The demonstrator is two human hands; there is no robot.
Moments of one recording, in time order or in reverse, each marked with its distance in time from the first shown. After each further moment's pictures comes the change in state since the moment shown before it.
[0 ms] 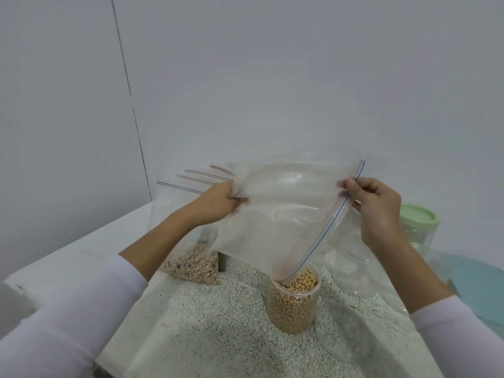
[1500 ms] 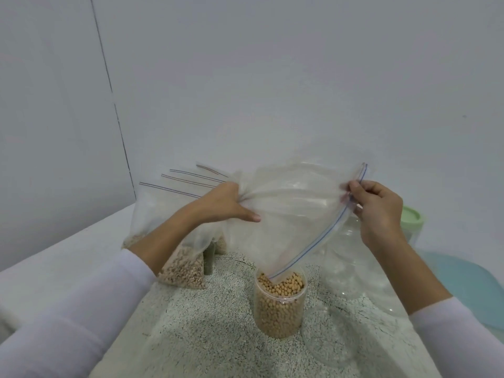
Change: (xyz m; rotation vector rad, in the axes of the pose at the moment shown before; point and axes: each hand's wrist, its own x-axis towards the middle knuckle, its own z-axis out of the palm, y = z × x) left_hand 0.028 0.016 0.023 0.083 -0.106 -0.044; right_hand 0.016 0.003 -0.022 0.056 0.085 0.059
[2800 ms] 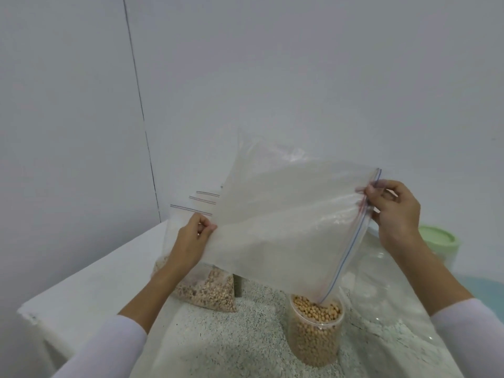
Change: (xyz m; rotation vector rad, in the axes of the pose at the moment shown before) left_hand -0.054 -0.106 -0.015 -0.210 0.594 -0.092; right_hand 0.006 -0.009 0.032 0.015 -0.076 -0.110
